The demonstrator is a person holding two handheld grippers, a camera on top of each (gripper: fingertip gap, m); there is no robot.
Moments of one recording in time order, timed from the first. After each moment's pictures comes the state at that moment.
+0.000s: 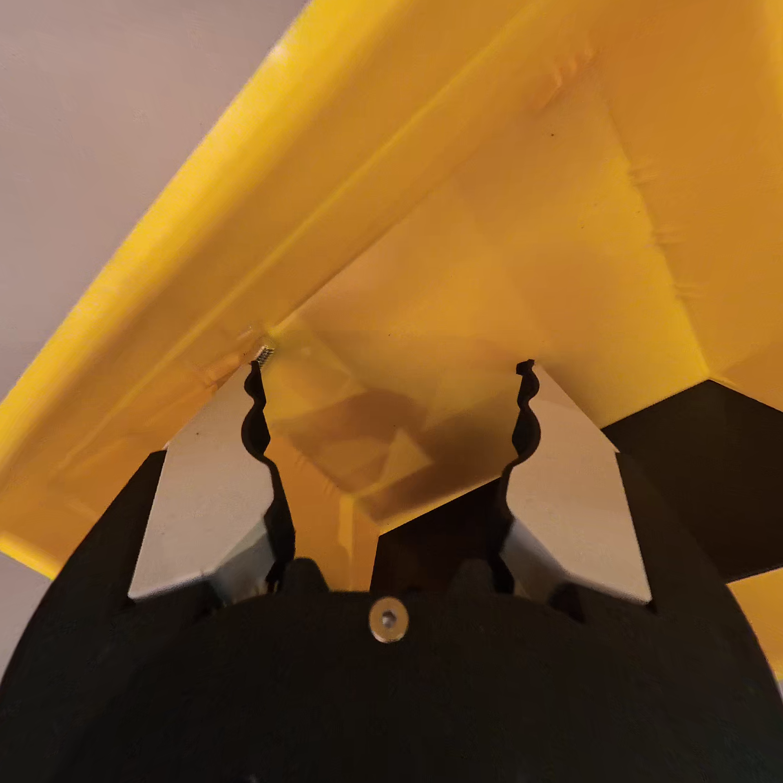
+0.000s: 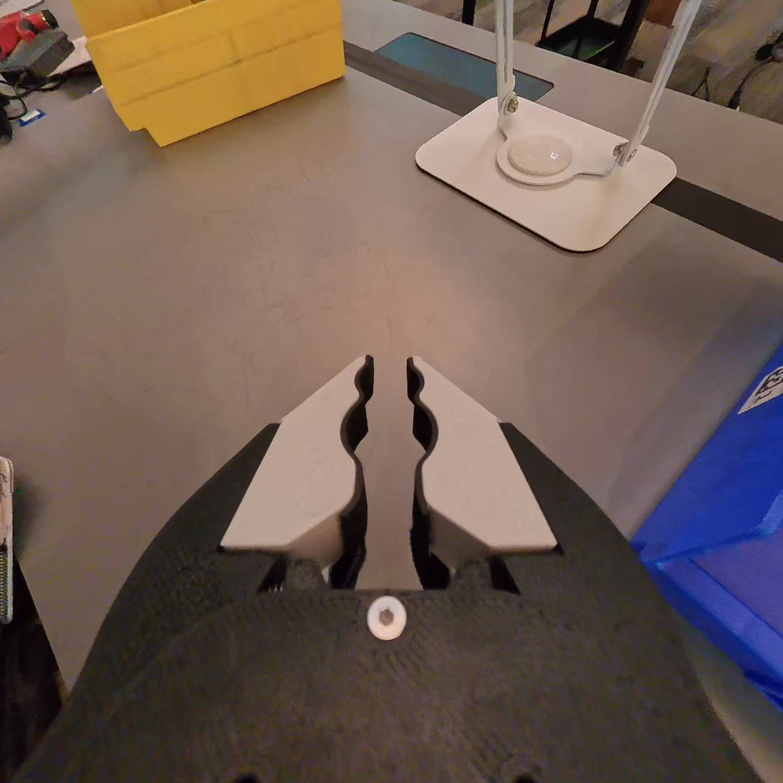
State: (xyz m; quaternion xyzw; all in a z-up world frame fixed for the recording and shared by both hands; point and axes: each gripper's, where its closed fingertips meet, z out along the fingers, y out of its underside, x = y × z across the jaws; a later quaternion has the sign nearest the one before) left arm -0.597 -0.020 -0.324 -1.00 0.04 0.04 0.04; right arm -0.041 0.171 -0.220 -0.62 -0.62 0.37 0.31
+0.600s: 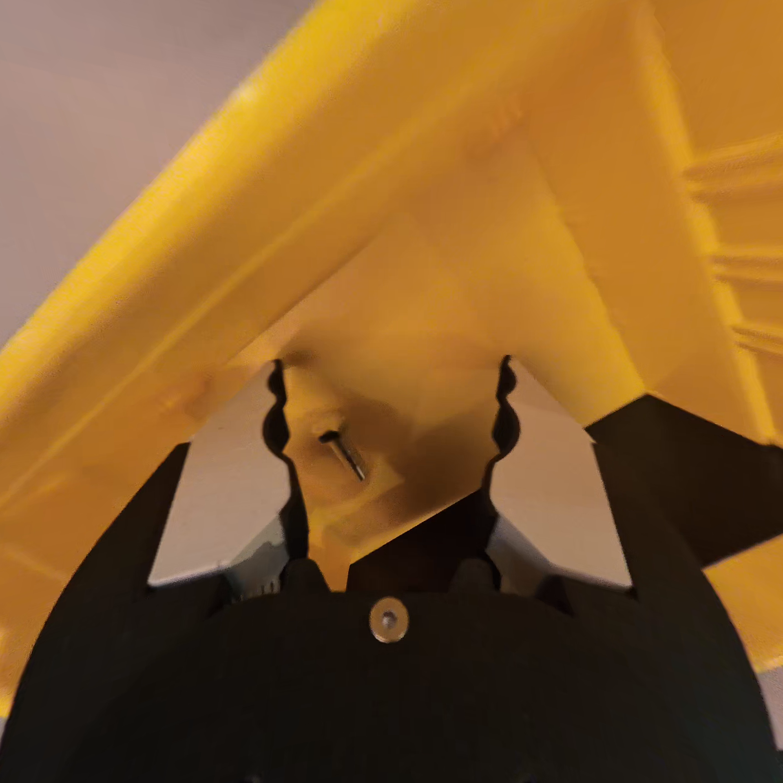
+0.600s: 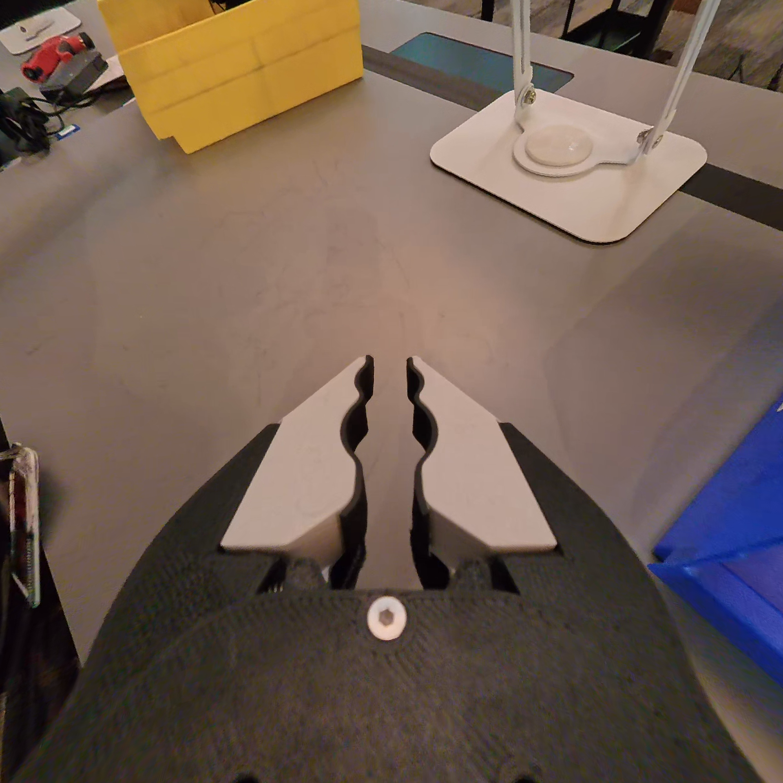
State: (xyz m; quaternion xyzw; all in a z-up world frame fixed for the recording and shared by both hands) left arm -0.581 -0.008 -0.325 -1.00 0.03 -0.01 0.08; right arm -0.038 0.167 -0.225 -0.61 -0.62 0.39 0.29
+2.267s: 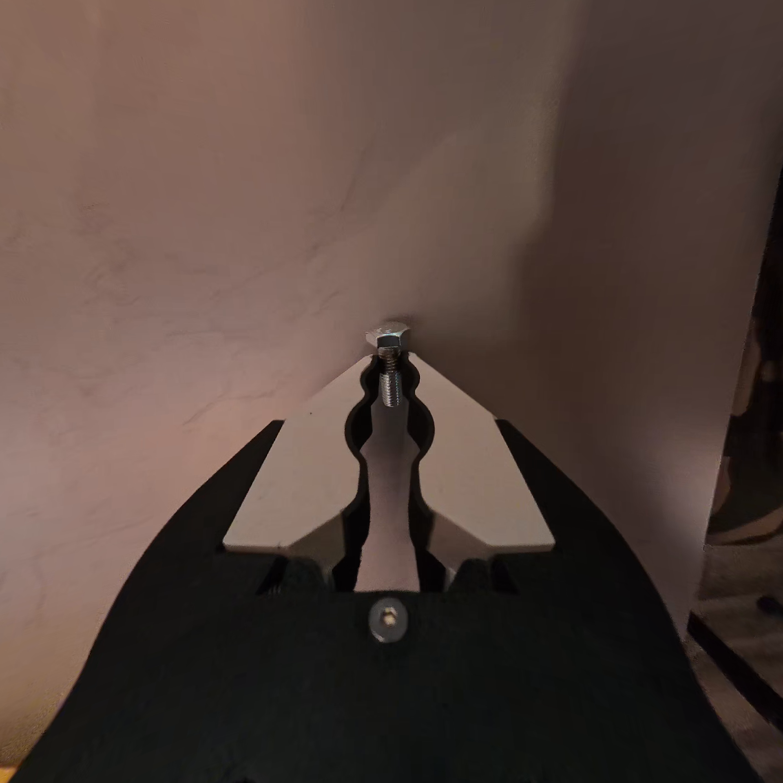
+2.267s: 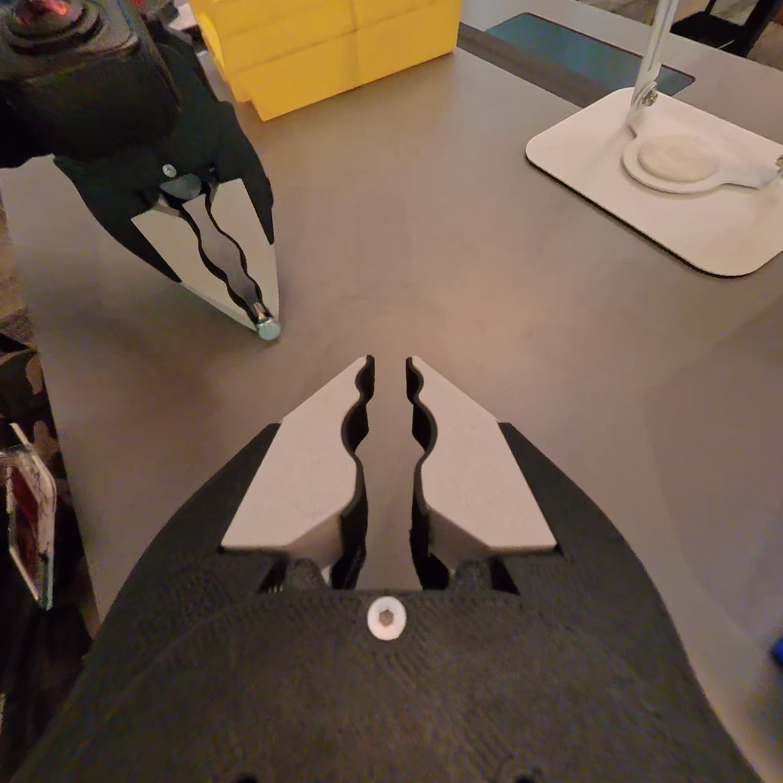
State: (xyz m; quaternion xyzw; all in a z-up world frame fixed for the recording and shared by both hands) left arm -0.101 -0.012 -0.316 -0.90 0.40 -0.08 0.12; right arm -0.052 0.109 -0.235 -0.57 -0.67 0.40 0.27
